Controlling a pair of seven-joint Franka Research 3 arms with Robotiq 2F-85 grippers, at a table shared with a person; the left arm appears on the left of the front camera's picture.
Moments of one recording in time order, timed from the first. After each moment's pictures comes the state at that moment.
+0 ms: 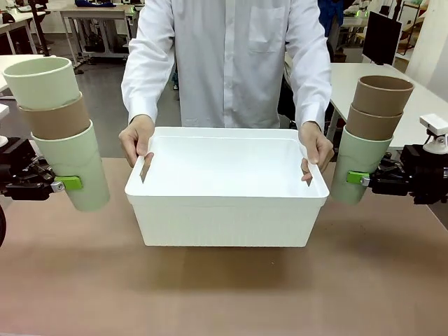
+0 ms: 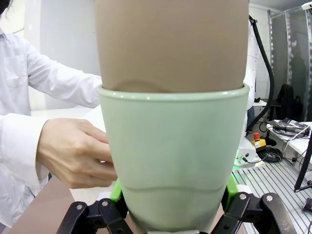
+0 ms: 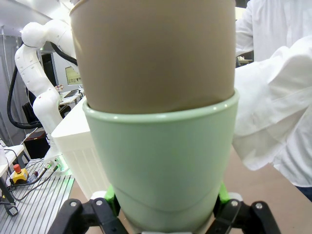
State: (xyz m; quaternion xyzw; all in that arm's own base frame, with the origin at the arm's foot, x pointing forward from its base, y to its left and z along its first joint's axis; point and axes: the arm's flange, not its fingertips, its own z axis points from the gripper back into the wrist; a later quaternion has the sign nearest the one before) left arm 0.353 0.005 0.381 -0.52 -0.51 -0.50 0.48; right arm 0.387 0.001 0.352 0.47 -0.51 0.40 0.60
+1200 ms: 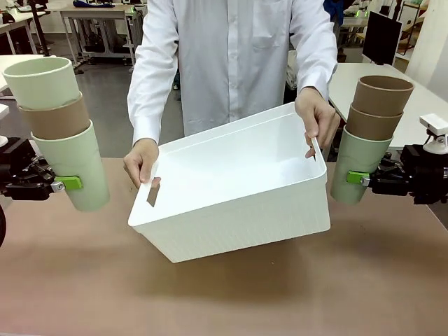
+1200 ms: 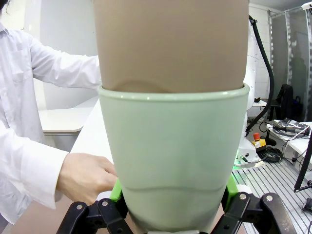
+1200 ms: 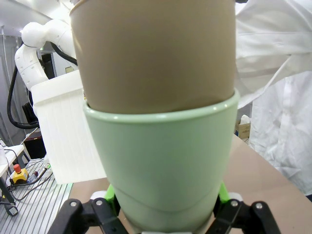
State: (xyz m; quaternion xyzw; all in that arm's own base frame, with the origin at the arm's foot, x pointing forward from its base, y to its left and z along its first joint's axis) left arm 0.353 0.005 0.381 -0.52 -0.51 -0.50 0.48; right arm 0.387 0.001 0.352 0.47 -0.51 0.40 0.60
